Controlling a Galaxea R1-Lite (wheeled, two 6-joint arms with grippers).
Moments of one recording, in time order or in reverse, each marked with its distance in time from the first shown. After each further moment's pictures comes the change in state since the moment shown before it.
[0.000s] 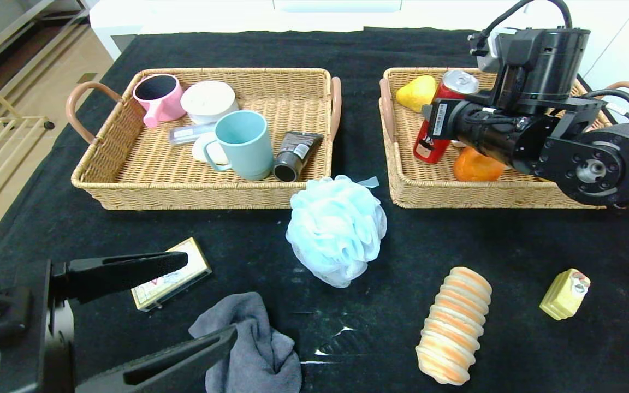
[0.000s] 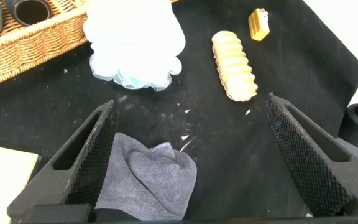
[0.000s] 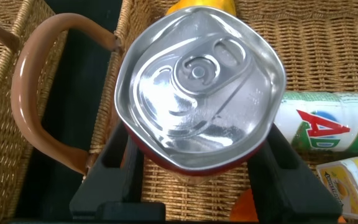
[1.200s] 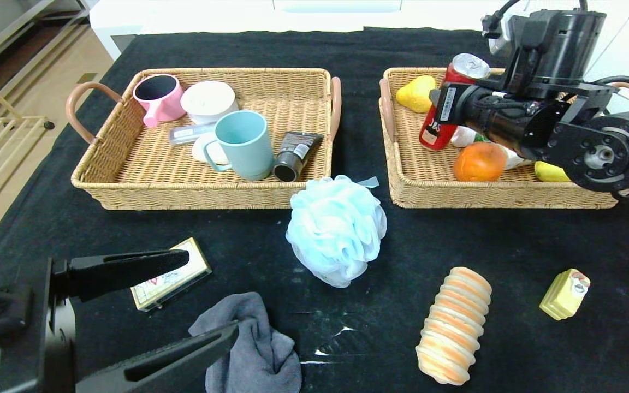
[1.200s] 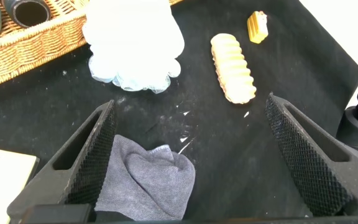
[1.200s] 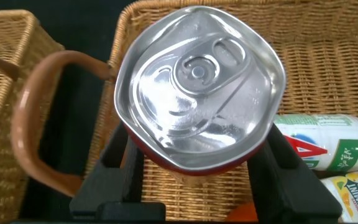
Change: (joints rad) left arm -0.005 0.003 -0.004 -0.006 0.003 -0.007; right arm -0.021 0.006 -0.061 0.006 0.005 -0.003
